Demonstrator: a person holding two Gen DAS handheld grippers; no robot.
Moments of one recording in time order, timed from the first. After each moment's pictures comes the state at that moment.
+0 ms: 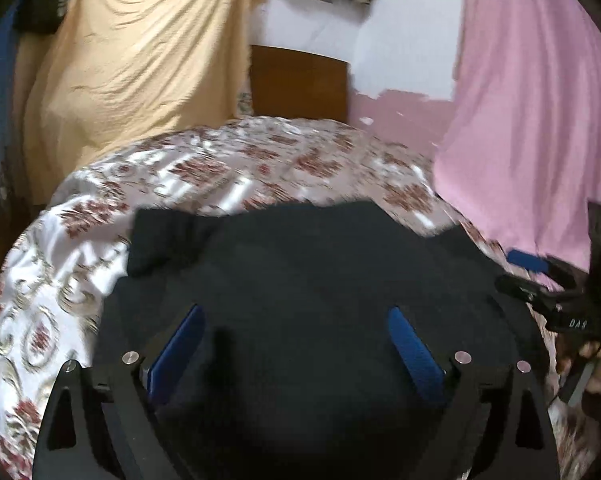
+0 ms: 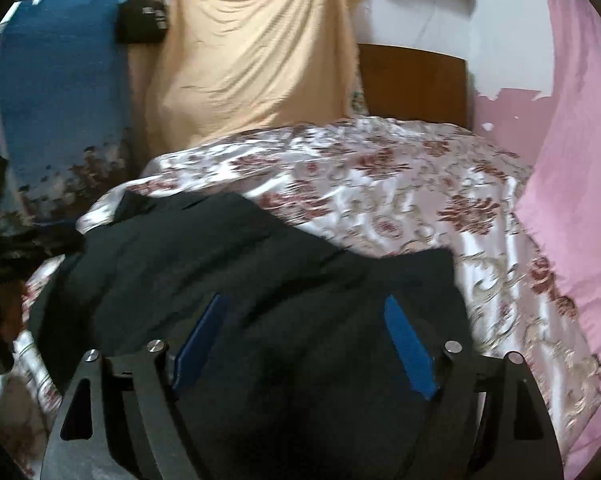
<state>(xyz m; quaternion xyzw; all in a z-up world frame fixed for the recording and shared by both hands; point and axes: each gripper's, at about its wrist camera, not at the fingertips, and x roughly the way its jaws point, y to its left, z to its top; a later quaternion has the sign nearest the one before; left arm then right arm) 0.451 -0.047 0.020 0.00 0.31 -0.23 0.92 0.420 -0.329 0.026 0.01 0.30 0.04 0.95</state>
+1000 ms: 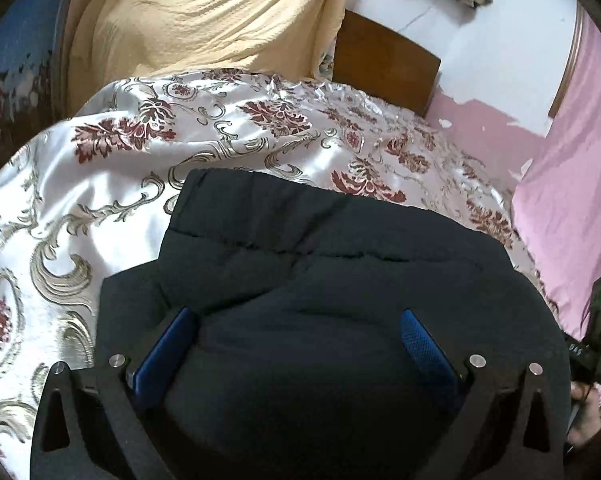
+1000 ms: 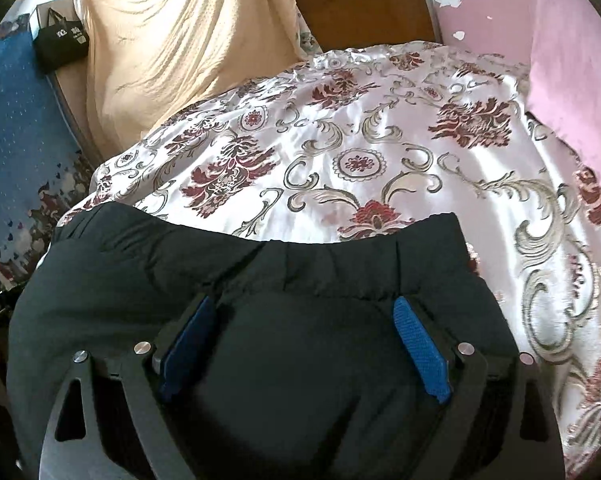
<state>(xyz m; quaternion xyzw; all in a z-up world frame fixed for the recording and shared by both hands) 0.578 -0.005 -0.048 -0.11 0.38 -0.13 0.91 0.541 -0.393 -0.066 0.14 0.38 0.00 0.92</state>
